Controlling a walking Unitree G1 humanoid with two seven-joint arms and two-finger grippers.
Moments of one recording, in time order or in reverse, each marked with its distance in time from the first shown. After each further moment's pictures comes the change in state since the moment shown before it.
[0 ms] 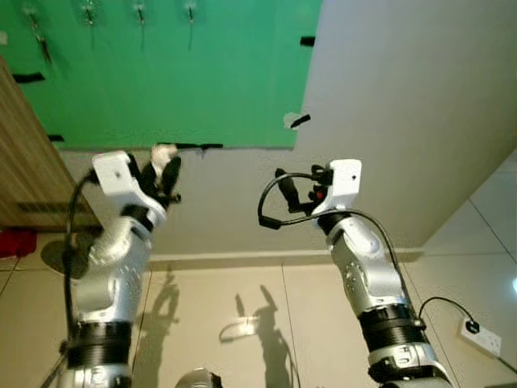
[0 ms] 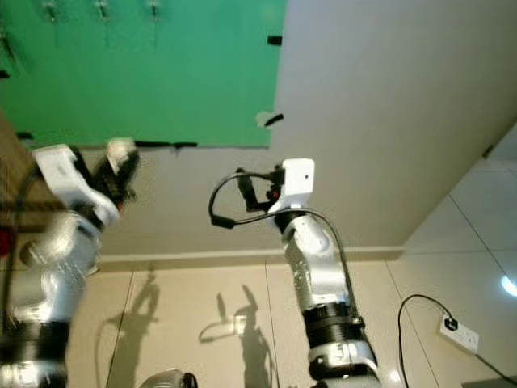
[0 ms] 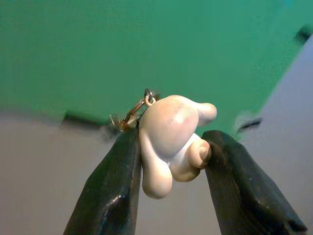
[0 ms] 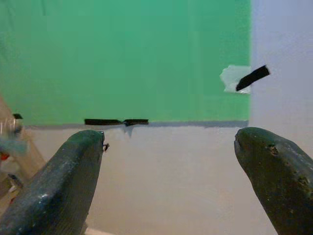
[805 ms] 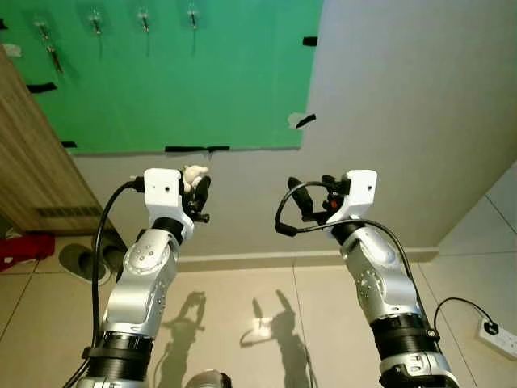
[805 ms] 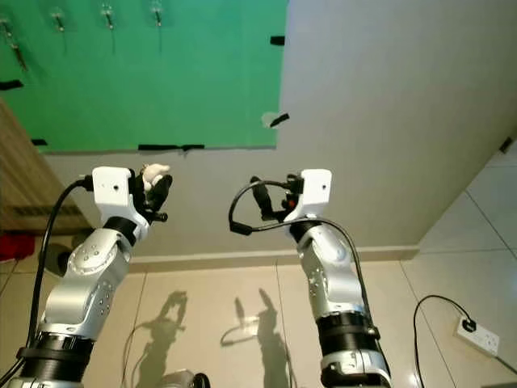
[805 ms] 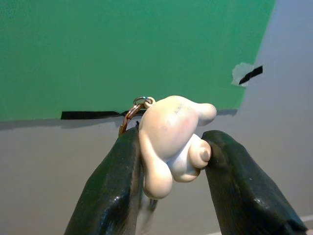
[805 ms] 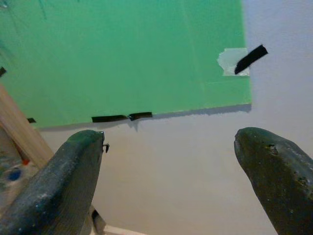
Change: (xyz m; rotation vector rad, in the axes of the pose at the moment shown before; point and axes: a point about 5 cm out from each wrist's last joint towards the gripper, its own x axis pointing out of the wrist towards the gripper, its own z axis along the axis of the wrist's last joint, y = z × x) left arm 0.001 -0.034 -0.017 0.250 0.056 -0.059; right arm -0.013 -0.013 -0.010 0.055 0.024 0.024
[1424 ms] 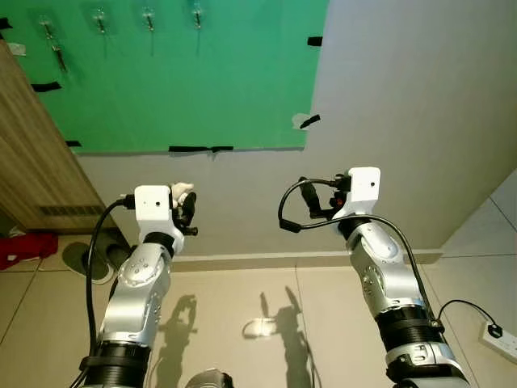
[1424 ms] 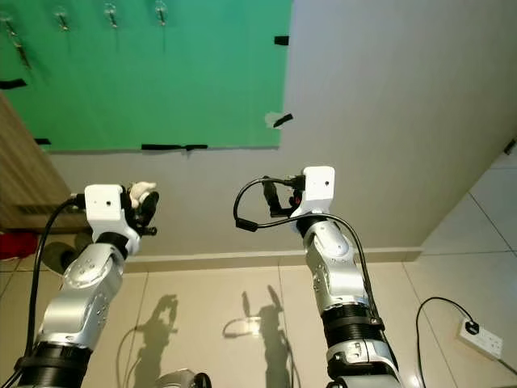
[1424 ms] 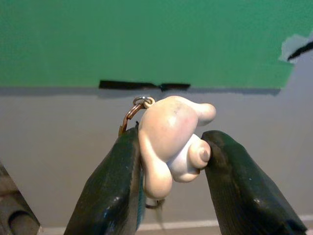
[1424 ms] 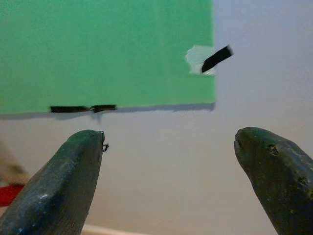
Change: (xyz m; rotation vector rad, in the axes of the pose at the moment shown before) left arm -0.008 0.015 -0.022 -0.014 0.064 0.105; right arm 0.001 -0.022 0.004 -0.148 0.025 -0.183
